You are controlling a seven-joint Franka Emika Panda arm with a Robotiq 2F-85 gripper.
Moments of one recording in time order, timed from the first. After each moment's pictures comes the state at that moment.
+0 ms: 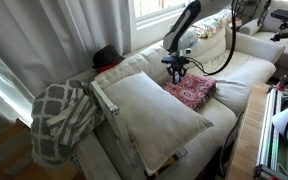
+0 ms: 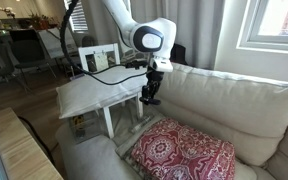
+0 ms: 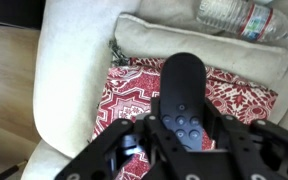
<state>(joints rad) -0.06 0.81 -0.17 -1.83 0.32 2.37 0.98</state>
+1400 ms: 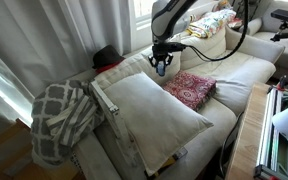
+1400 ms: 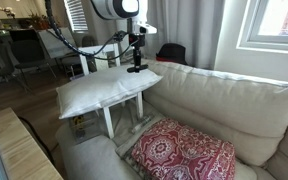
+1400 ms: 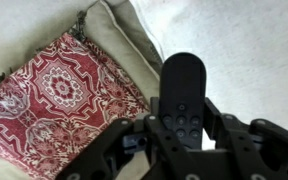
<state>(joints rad) 0.07 0.56 -0.08 -1.90 0.14 2.39 0.63</state>
